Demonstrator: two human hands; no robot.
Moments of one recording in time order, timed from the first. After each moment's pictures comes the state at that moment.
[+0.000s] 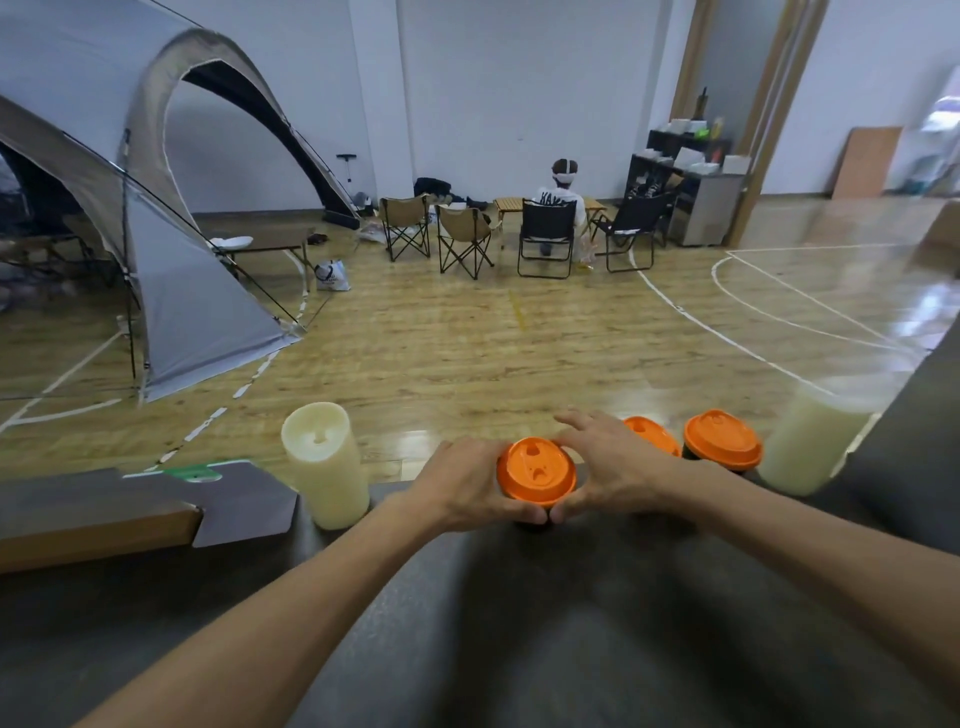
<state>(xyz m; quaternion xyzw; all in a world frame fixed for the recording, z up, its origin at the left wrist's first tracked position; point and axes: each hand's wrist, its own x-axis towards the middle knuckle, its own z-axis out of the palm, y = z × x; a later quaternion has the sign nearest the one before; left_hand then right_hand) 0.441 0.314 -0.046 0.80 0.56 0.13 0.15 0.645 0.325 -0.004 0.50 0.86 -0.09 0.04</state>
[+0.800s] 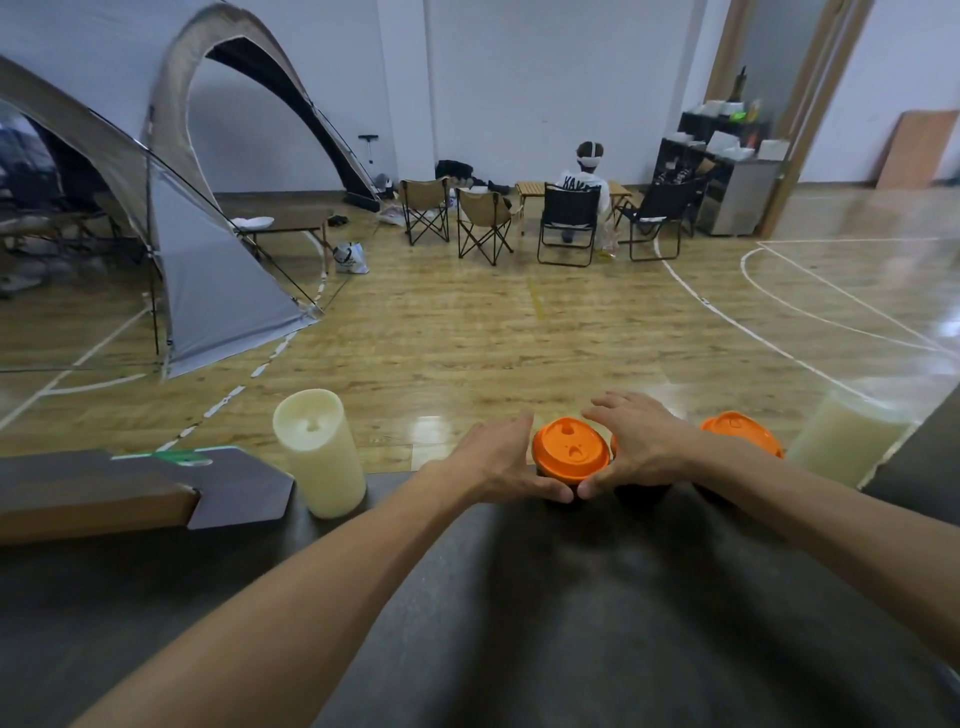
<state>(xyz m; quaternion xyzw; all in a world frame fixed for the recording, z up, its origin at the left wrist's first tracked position) 0.477 0.346 -0.046 0.77 0.61 0.07 0.19 0.679 0.377 -0.016 0.52 0.85 -0.08 0.08</state>
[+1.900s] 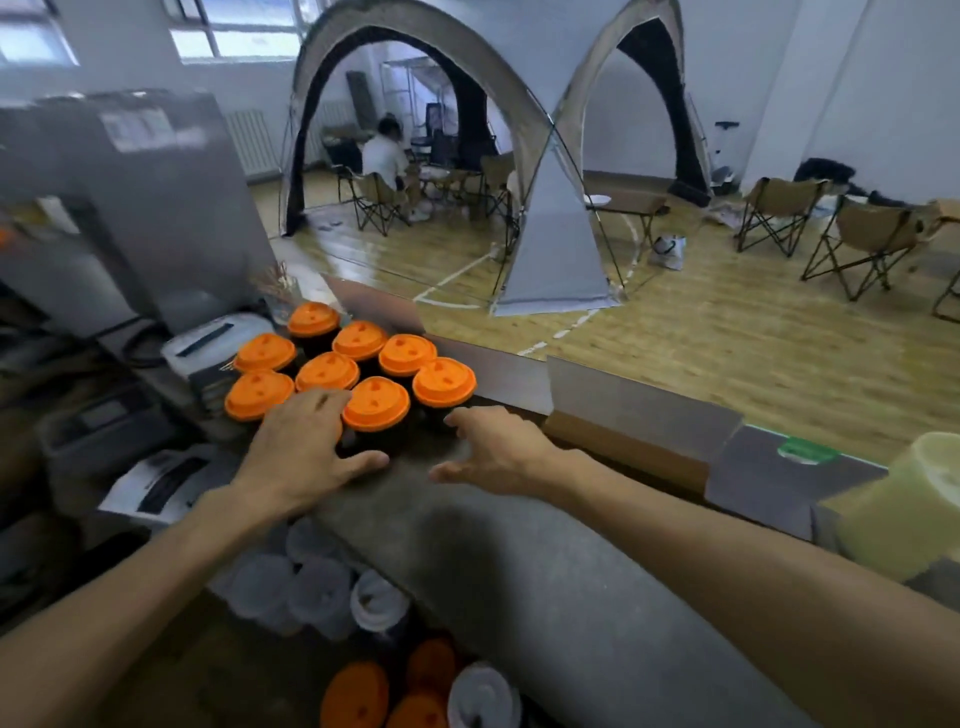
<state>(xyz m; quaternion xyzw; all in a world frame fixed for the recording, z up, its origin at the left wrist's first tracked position) -0.092 -0.072 -0.014 0.41 0.91 0.06 -0.08 0.046 0.116 -0.016 0.14 0.97 -0.22 0.03</state>
